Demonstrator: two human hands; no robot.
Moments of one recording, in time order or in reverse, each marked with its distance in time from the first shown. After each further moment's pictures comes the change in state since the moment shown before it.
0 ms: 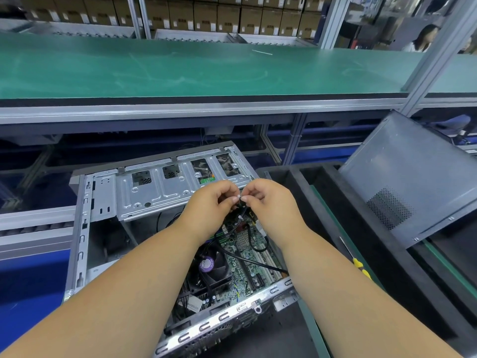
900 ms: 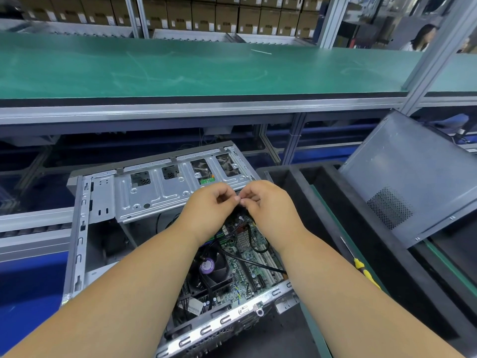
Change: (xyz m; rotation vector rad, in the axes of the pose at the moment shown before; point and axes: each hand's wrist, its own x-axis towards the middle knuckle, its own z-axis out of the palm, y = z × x) left_hand -0.002 0.009 -0.003 0.028 0.029 -0.126; right_hand -0.001 -0.006 0.005 -0.098 -0.016 -0.063
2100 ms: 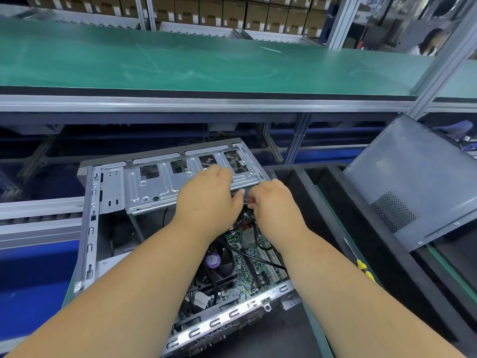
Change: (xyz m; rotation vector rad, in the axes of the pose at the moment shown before) left_hand -0.011 0.019 -0.018 0.844 0.269 0.263; right_hand 0.005 0.003 0.009 -0.586 -0.091 -0.160
